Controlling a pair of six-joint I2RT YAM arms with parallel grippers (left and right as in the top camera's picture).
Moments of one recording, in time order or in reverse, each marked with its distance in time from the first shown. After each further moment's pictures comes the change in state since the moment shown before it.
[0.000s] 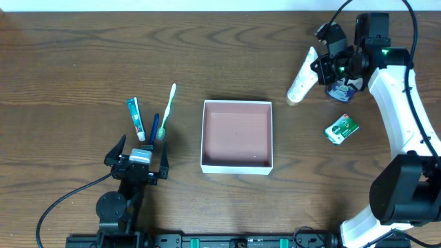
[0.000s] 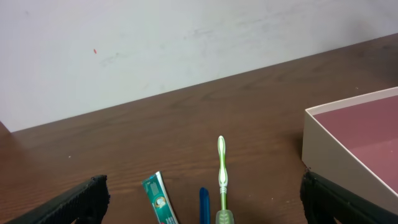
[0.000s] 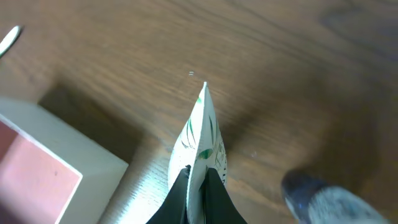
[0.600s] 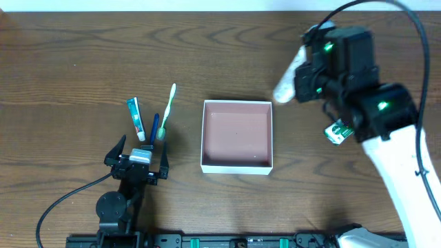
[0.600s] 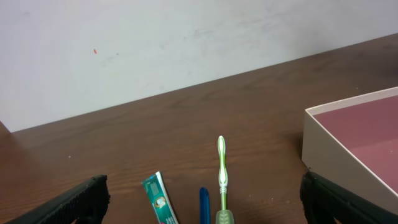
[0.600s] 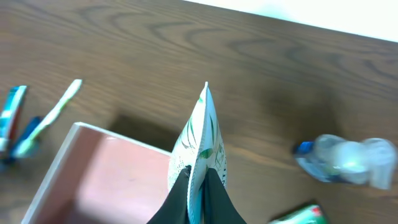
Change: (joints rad) left arm 0.000 0.000 0.000 0.000 0.000 0.000; right arm 0.394 -0.398 0.011 -0.145 0.393 0.386
